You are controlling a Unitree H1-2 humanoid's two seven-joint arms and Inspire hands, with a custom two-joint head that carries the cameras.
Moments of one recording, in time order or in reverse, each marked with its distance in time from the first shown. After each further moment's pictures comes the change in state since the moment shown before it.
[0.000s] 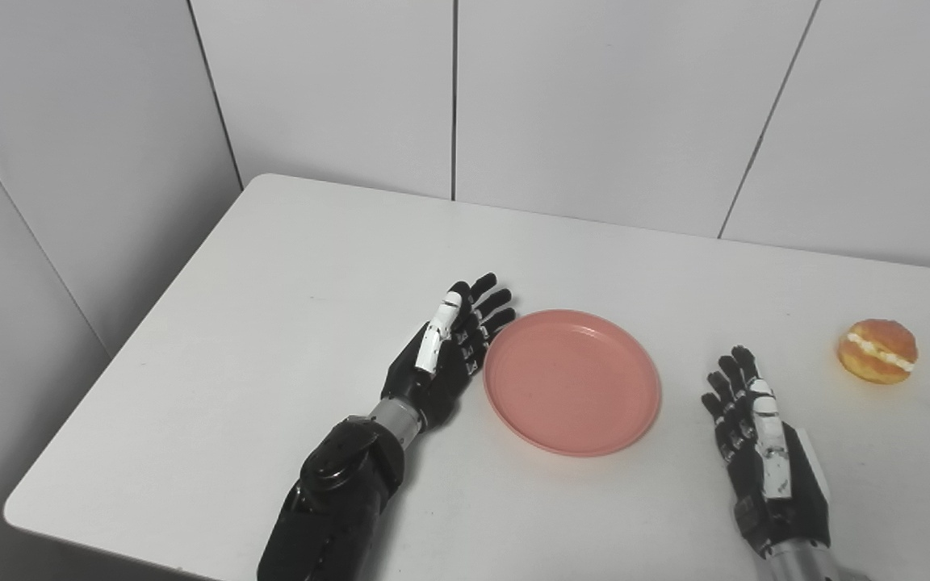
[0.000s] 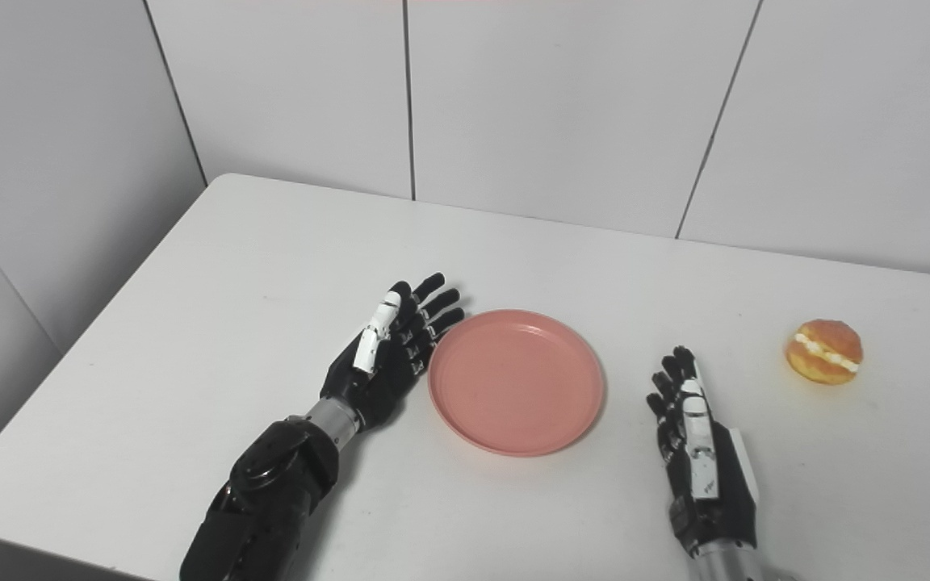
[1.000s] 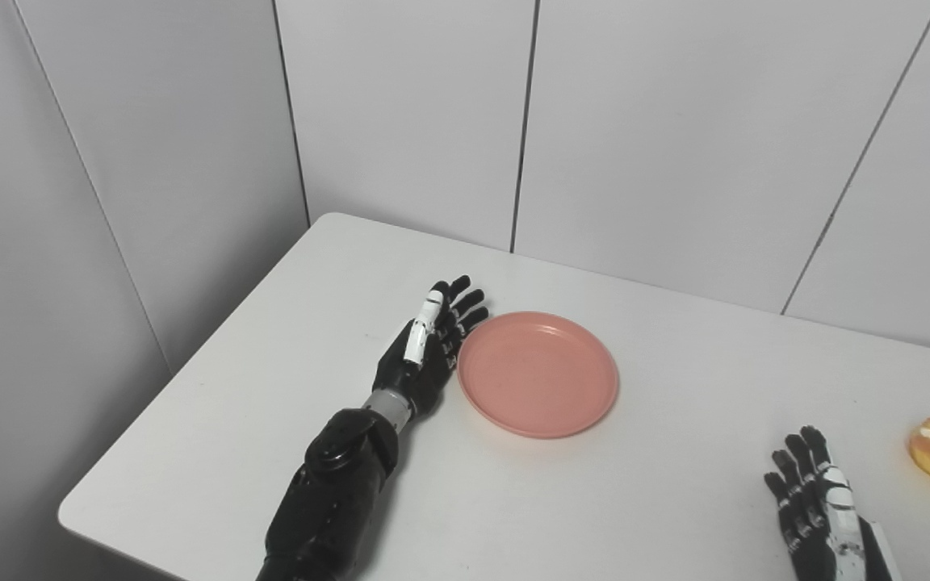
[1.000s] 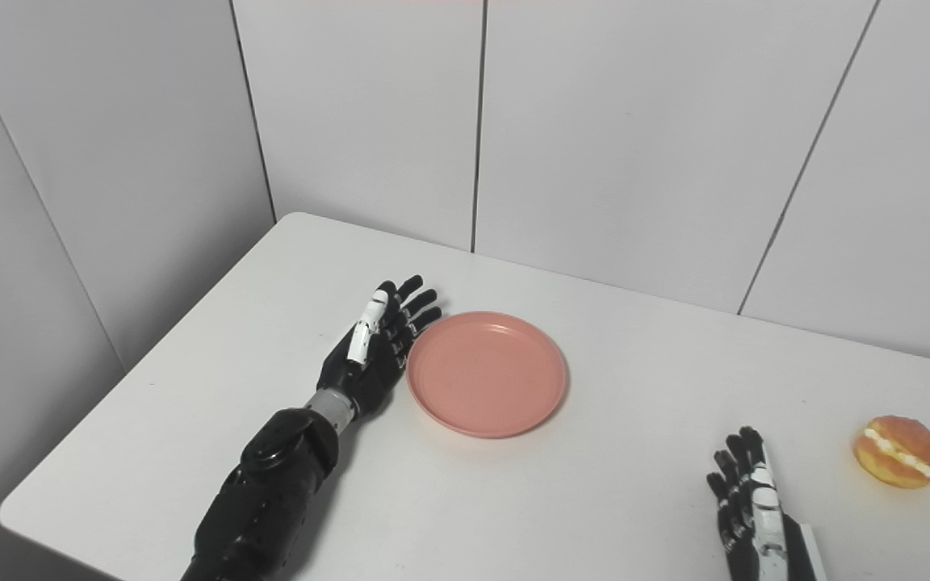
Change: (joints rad) left arm -0.137 0.098 0.133 0.249 -0.018 -0.154 0.009; right arm -0.012 -0.036 -0.015 0.051 0.035 -0.060 0.051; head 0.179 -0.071
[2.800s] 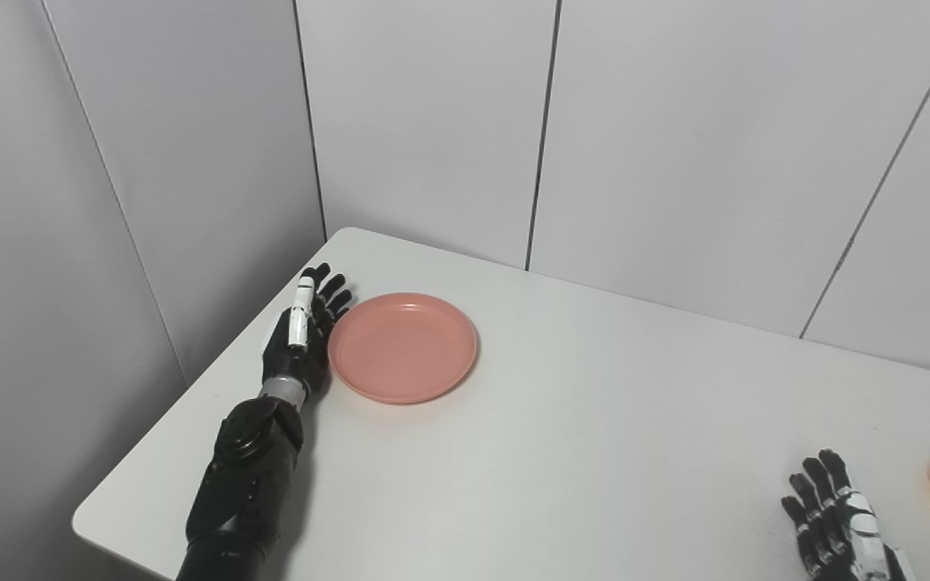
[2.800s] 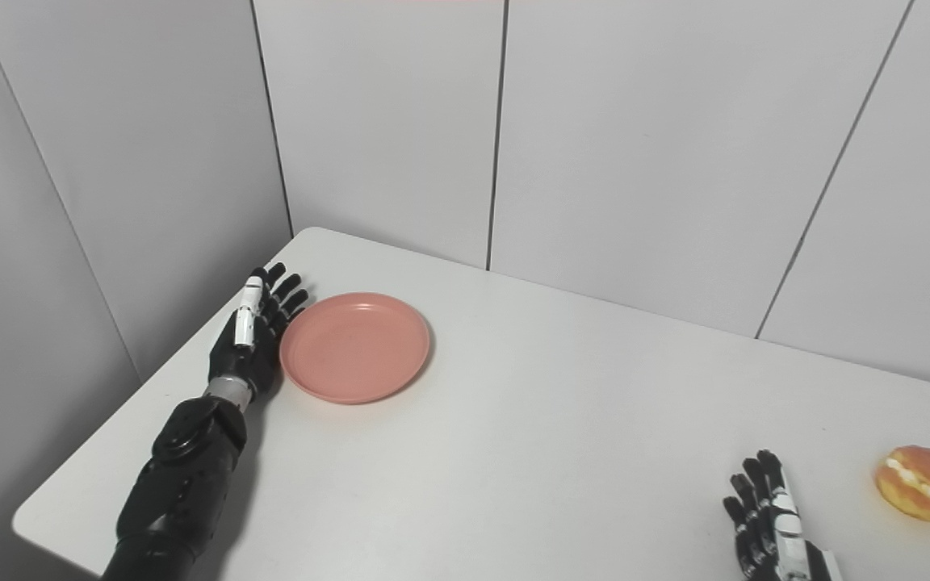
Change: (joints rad) left arm -0.012 0.160 0.232 0.112 -0.010 -0.070 0.084; right arm -0.015 -0.020 -0.016 0.029 0.028 -0.014 0.039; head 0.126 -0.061
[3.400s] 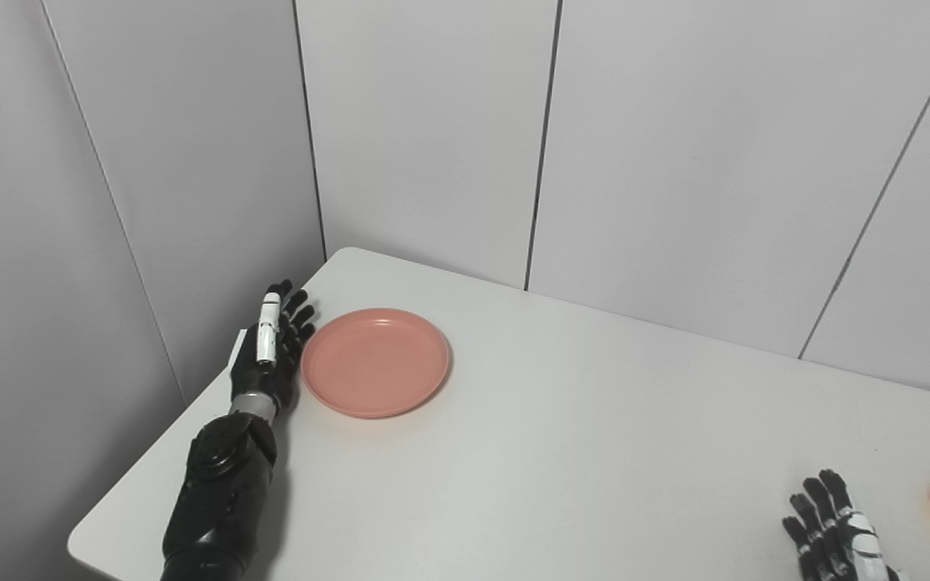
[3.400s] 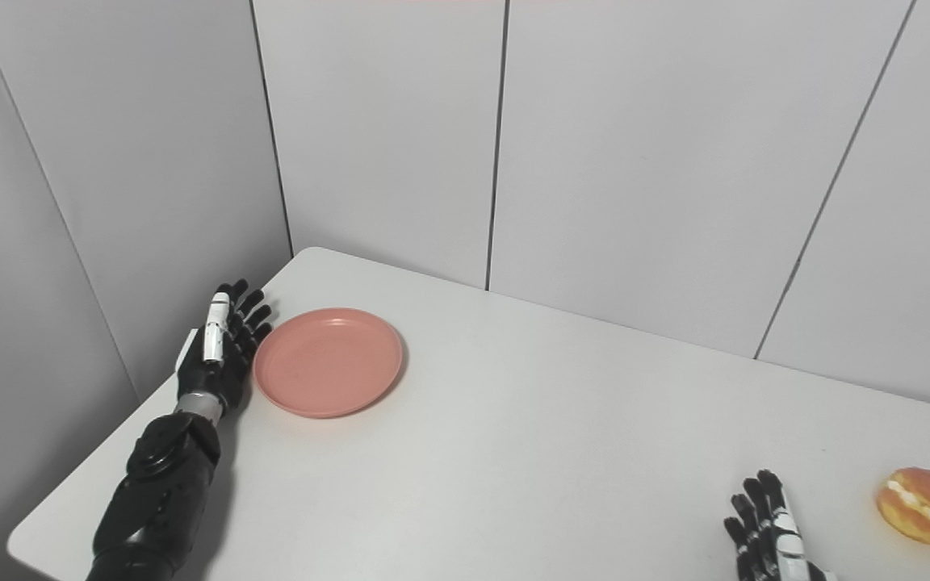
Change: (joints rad) left arm -0.026 0.045 0.051 0.101 0.022 -0.069 0.014; right arm -0.006 0.000 -0.006 0.011 0.002 -0.004 0.007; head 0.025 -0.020
